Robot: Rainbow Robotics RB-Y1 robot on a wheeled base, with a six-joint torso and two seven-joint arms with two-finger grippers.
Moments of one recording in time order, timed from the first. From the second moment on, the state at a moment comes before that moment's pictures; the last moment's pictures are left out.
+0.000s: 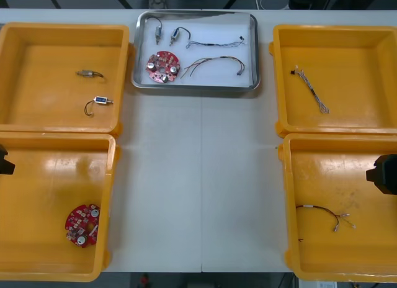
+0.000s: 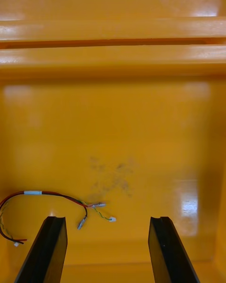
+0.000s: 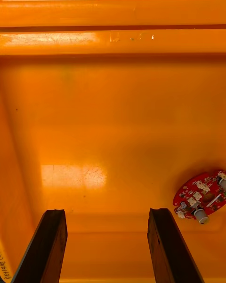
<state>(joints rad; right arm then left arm) -0.02 -0.52 -0.35 -2.40 -0.62 1.92 1.36 -0.09 0.80 0.37 -2.15 0.86 1.91 -1.36</state>
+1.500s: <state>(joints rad) -0.02 -0.52 -0.35 -2.40 -0.64 1.92 1.31 -0.09 0.80 0.37 -2.15 0.86 1.91 -1.36</state>
